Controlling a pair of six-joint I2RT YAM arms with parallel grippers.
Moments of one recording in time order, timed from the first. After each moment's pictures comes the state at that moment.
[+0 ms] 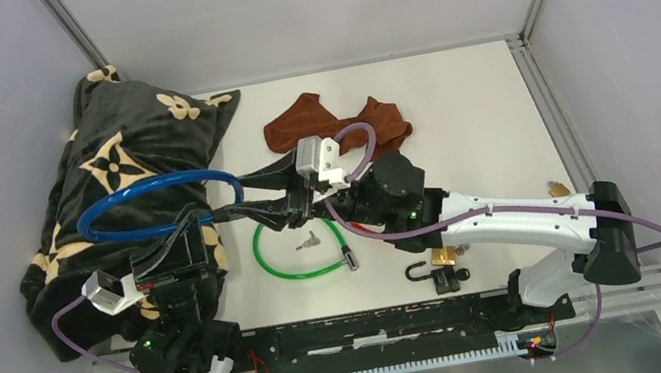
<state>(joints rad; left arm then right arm) -0.26 0.04 0.26 0.75 0.02 -0.90 1.25 1.45 1.29 0.60 -0.14 -0.09</state>
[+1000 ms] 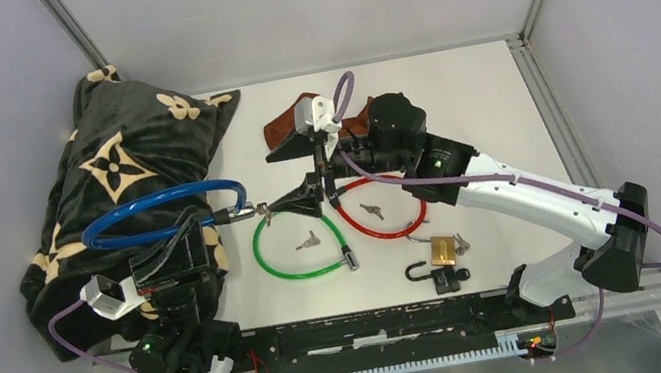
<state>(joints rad) -0.26 0.04 0.26 0.79 0.06 -0.85 1.00 1.40 1.39 0.08 -0.54 -0.04</state>
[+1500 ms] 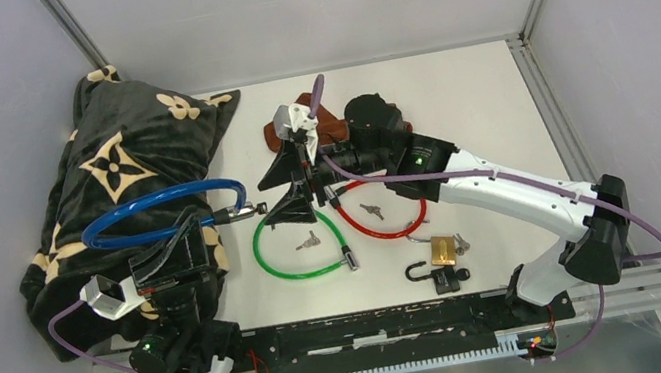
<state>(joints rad) -0.25 0.04 0.26 0.79 0.06 -0.85 0.99 1.47 1.44 0.01 -0.68 0.09</state>
